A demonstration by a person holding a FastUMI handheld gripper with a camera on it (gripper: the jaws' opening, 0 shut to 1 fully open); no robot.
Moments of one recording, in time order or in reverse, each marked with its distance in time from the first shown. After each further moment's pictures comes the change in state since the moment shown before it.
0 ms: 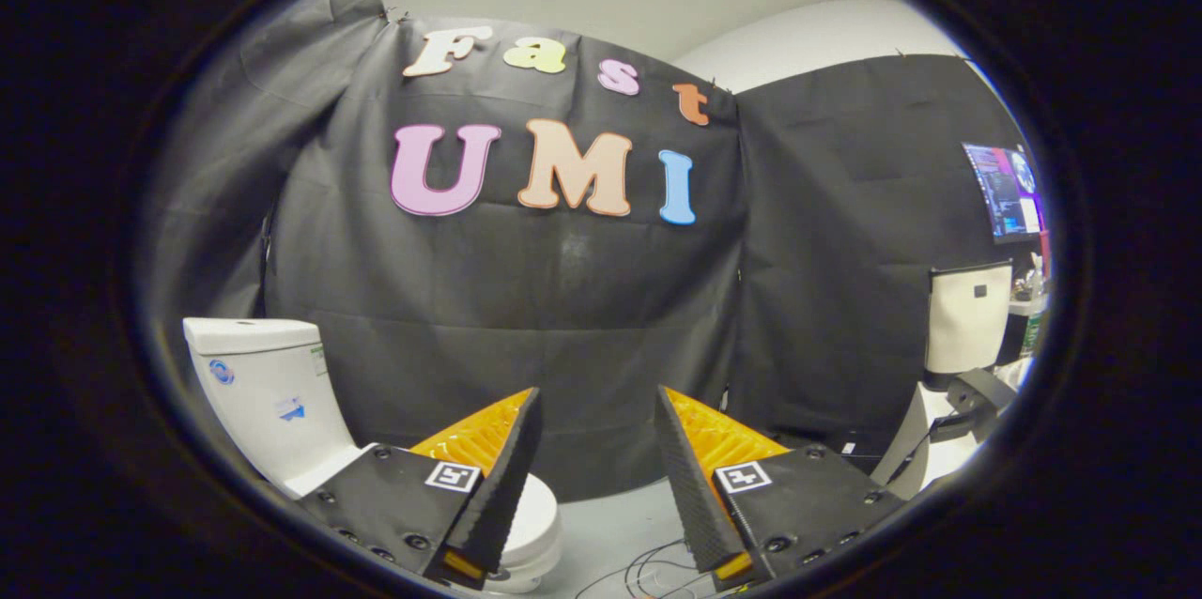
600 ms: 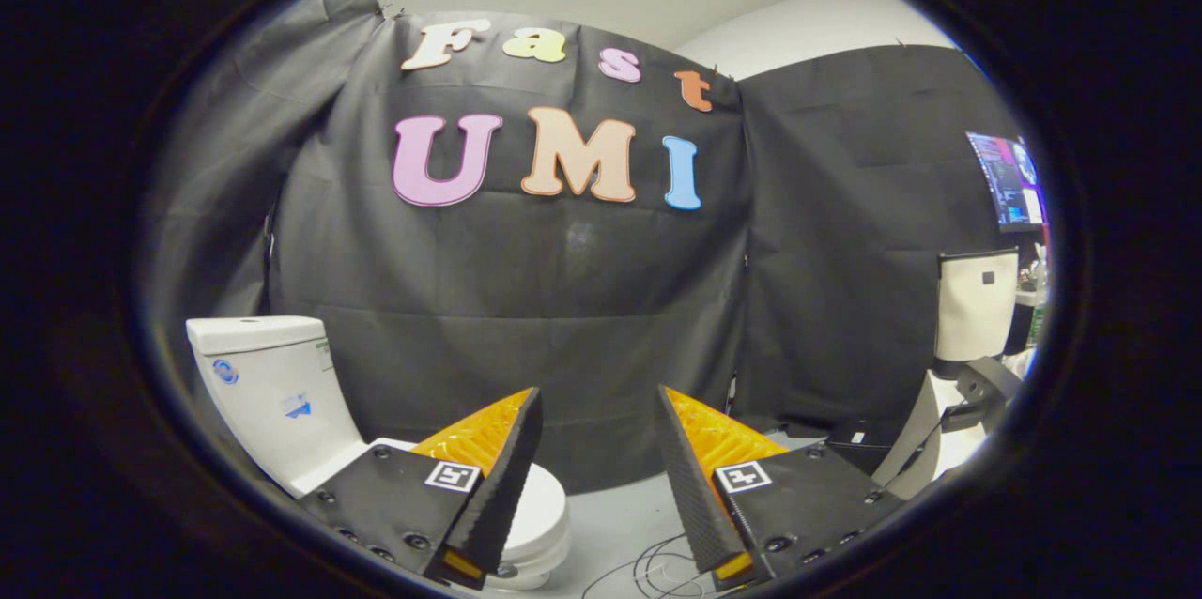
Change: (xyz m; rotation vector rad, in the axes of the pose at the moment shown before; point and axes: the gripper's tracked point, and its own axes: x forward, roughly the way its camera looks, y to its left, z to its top) arm 0.005 0.000 -0.011 0.026 0.033 0.002
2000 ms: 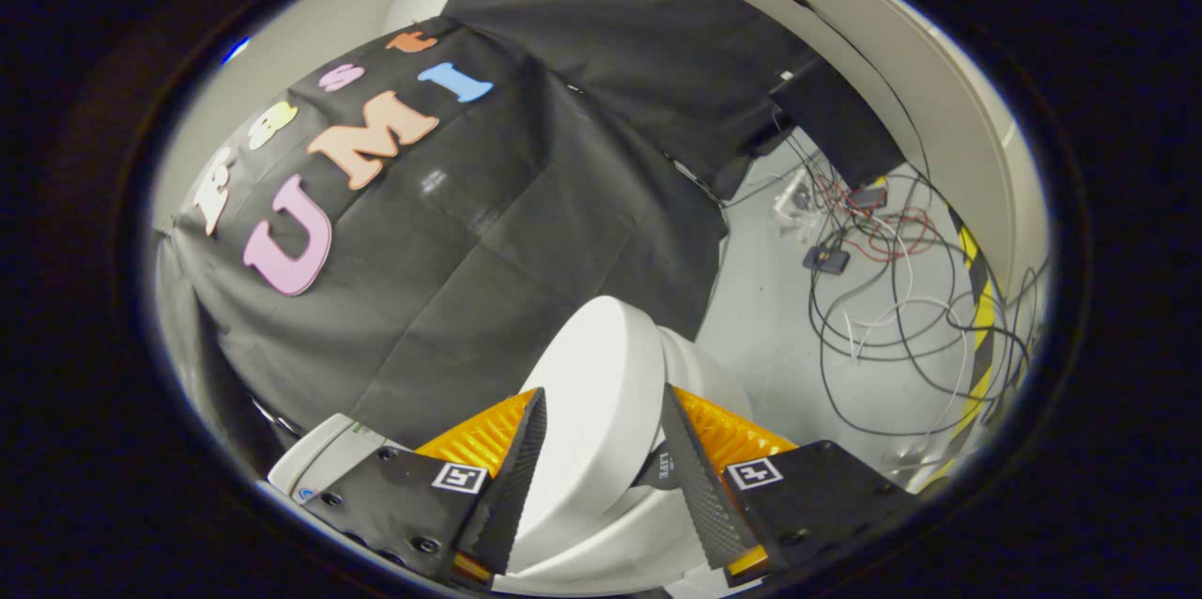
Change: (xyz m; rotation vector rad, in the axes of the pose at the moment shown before) arm -0.035 0.102 -0.285 0.987 0.272 -0.228
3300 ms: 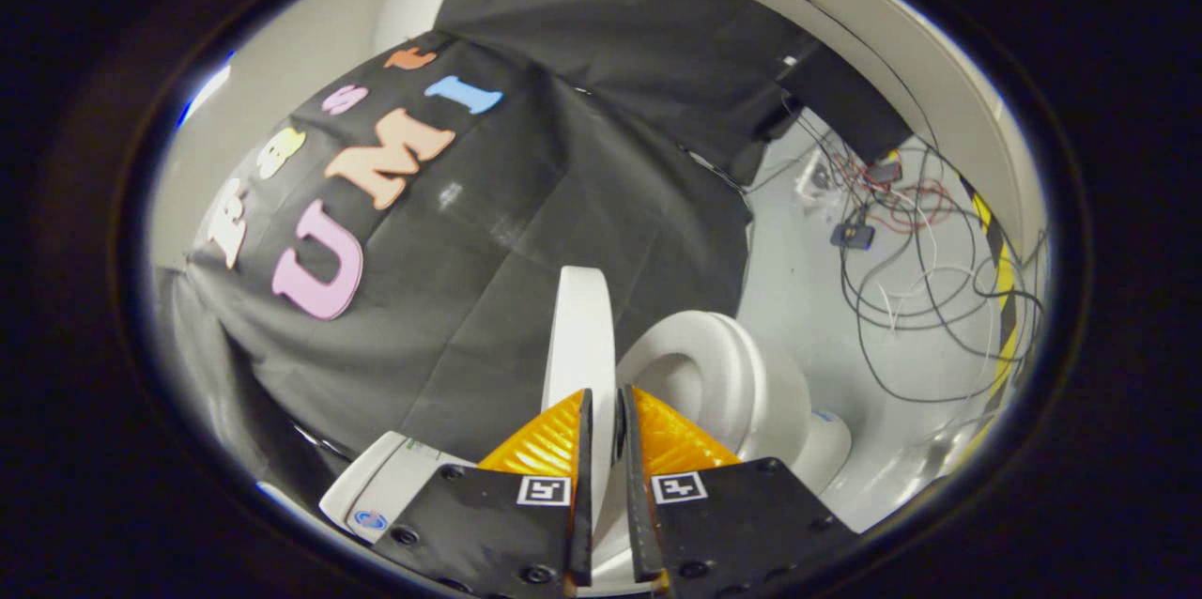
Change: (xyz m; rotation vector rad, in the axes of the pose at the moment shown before) arm -0.022 0.081 0.009 0.010 -0.007 0.107
